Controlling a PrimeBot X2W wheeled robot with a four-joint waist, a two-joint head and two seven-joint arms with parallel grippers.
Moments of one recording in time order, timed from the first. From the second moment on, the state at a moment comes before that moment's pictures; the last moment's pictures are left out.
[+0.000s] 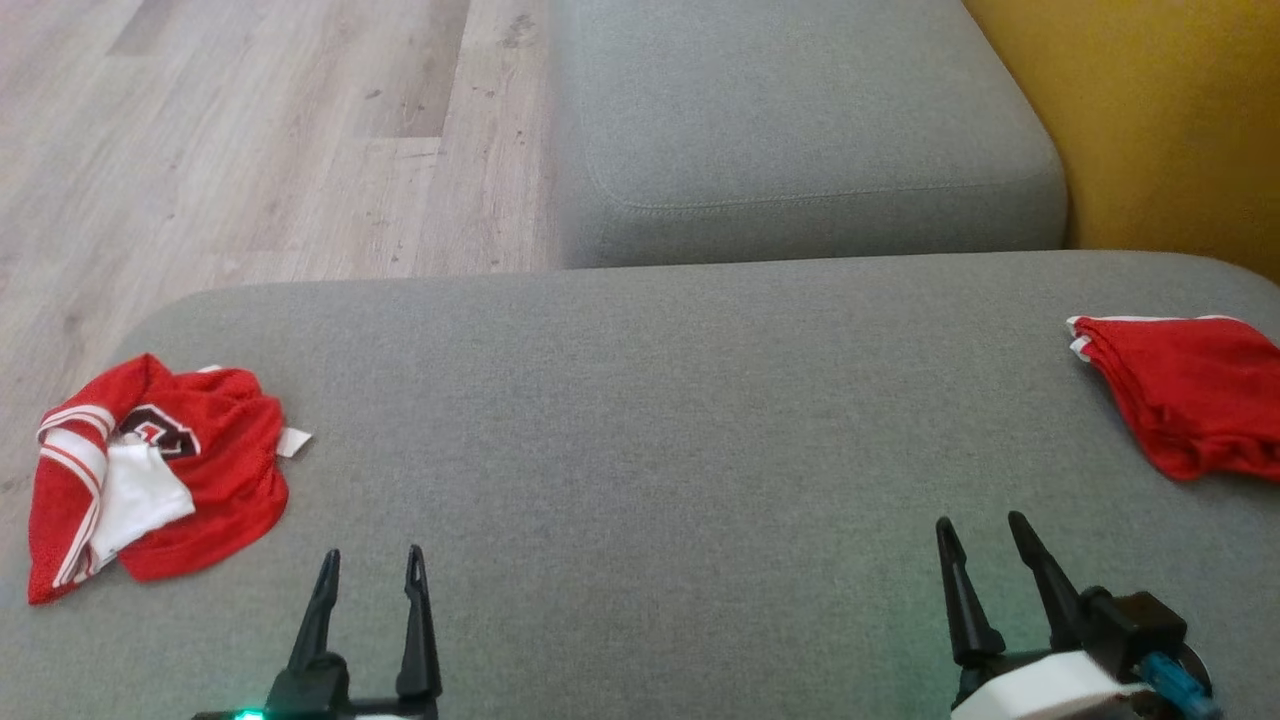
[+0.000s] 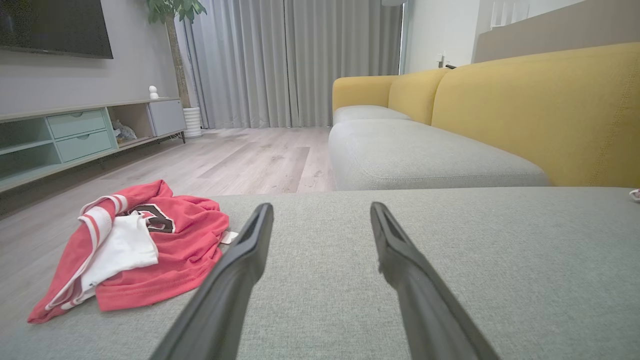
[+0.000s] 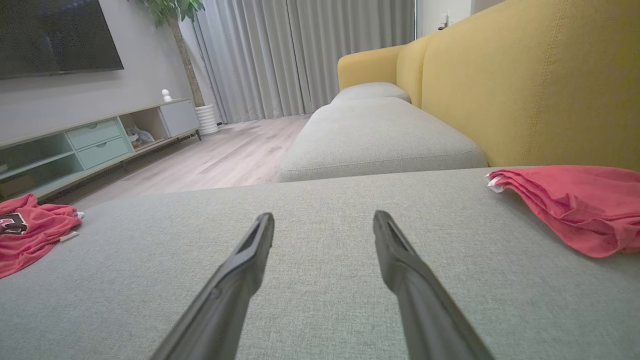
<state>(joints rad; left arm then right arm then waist) 0.12 0.05 -0.16 0.24 -0.10 0.11 -0.26 0.10 -0.06 0.09 0.32 0.18 0.13 -0.25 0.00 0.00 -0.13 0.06</state>
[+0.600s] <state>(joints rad) 0.12 0.05 -0.12 0.23 -0.10 0.12 -0.26 0.10 -0.06 0.07 0.32 0.17 0.13 -0.25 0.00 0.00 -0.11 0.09</state>
